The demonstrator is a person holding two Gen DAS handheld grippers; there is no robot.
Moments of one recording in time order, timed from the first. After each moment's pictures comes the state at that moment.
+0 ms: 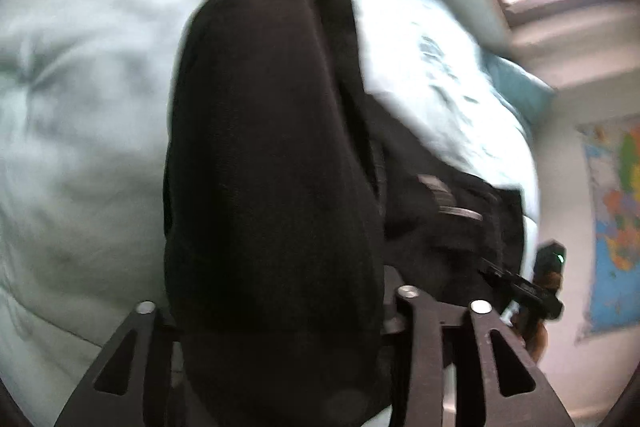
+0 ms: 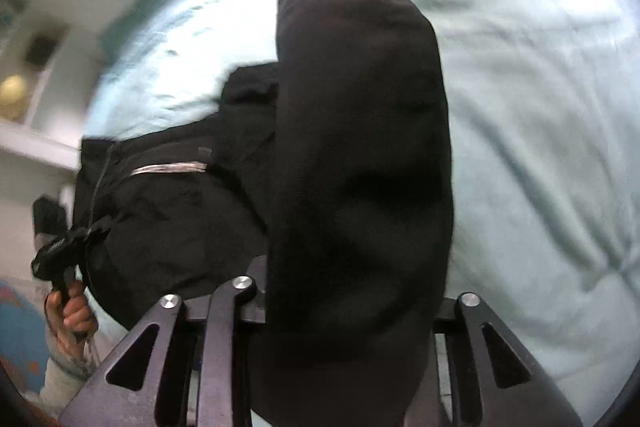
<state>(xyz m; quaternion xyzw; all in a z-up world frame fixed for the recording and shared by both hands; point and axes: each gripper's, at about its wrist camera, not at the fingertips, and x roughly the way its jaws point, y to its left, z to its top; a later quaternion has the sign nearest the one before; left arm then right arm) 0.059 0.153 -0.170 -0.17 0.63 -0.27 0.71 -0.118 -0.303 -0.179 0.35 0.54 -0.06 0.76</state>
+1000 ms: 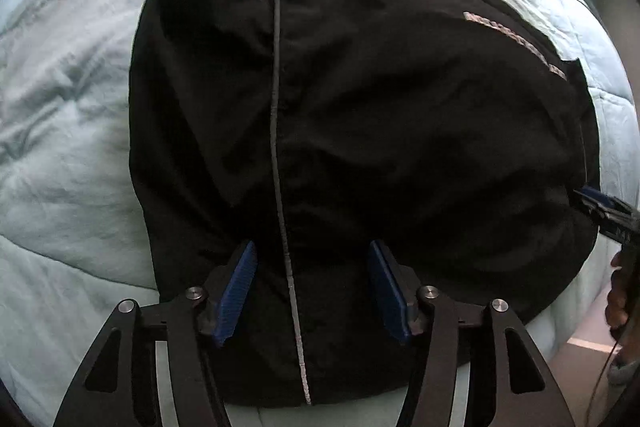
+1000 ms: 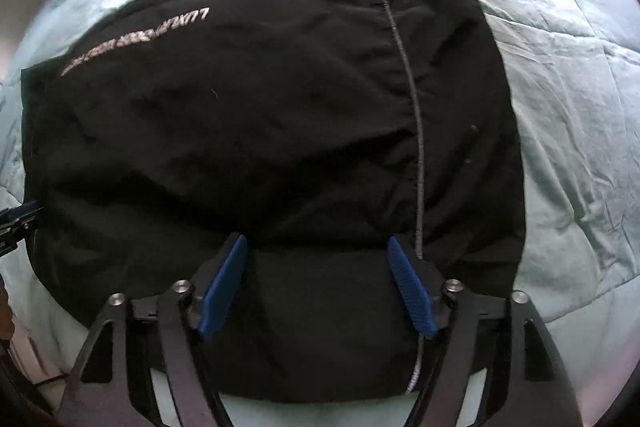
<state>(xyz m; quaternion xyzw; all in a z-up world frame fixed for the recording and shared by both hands) 0.012 0.123 -0.172 0.10 0.66 -0.22 0.71 -0.146 -0.208 -0.190 0.17 0.62 -0.13 0.76</state>
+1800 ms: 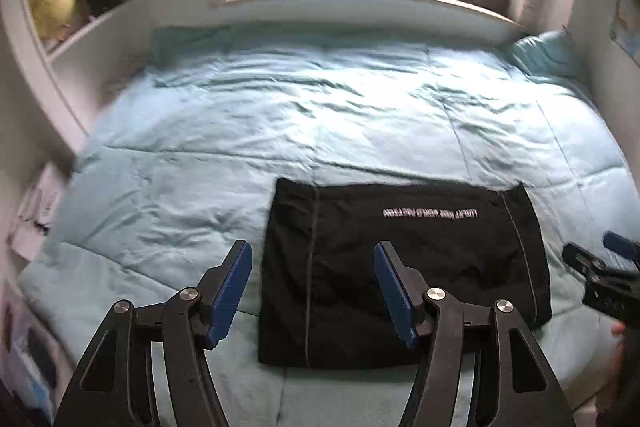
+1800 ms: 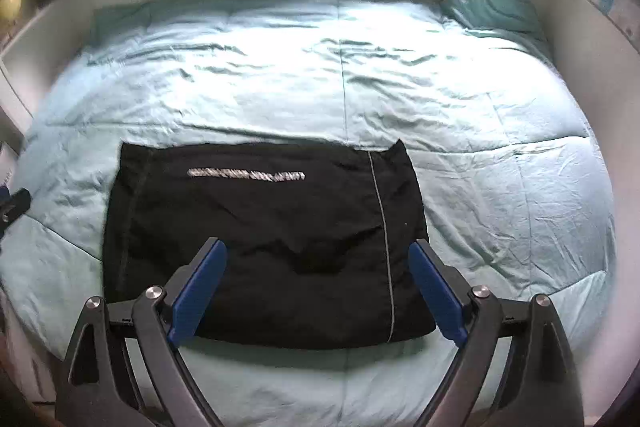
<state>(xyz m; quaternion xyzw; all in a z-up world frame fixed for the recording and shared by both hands) -0.086 0.110 0.109 0.12 0.43 -0.13 0.89 -0.187 -0.124 0.052 0.12 0.48 -0.19 0.85</state>
